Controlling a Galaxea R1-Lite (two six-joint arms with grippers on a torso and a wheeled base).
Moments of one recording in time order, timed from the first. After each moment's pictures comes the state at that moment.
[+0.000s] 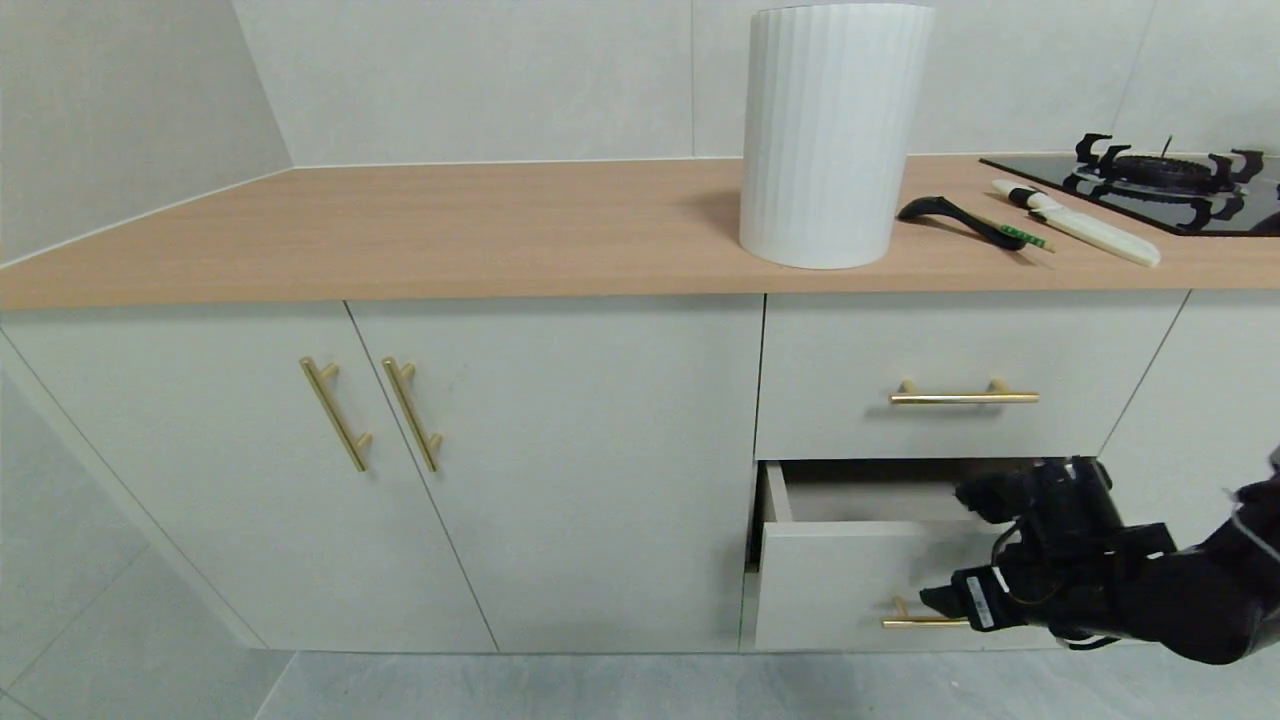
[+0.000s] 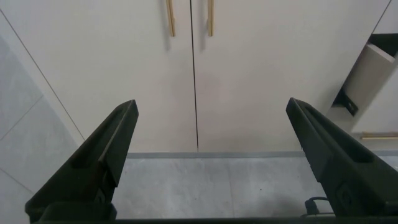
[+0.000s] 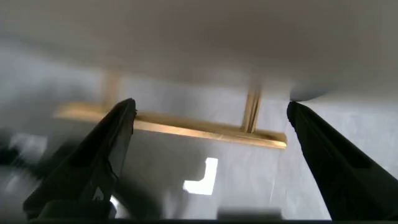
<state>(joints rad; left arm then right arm) 0.00 0.00 0.00 0.00 -0.01 0.01 0.23 1.95 -0.57 -0.54 -0.10 0.01</state>
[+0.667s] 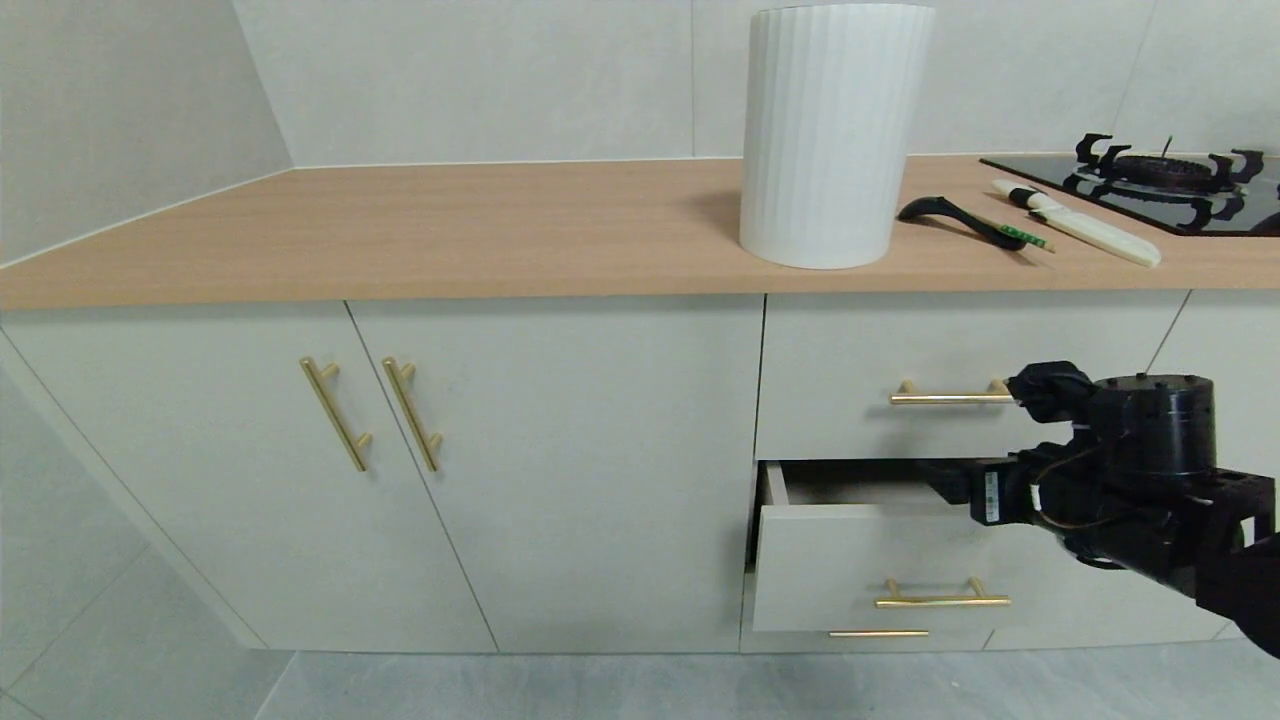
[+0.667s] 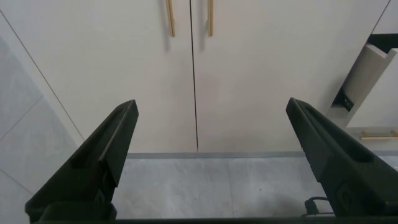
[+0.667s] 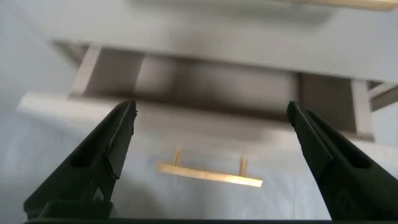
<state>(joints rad) 0.00 0.00 0.00 0.00 -0.01 0.01 0.29 1.75 -0.57 -0.78 -0.16 0.06</state>
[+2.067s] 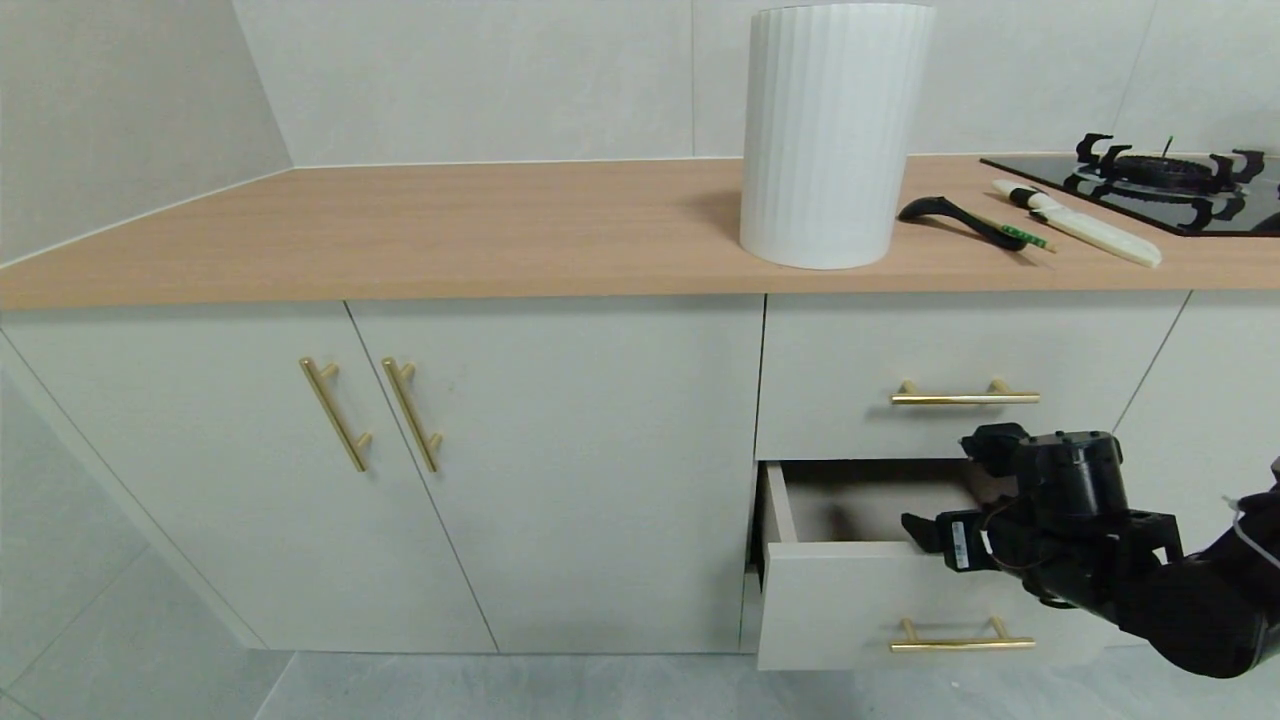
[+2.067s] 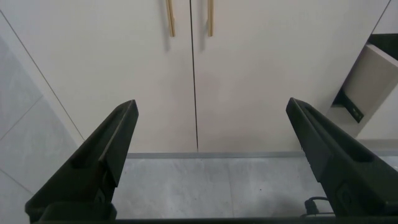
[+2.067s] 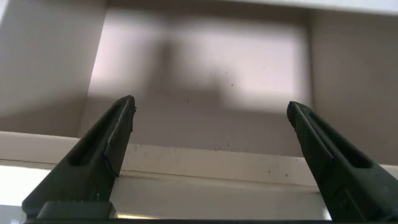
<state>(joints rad) 0.00 0.00 0.00 0.00 -0.01 0.01 0.28 1.96 -0.55 -0.82 -0.19 0.07</state>
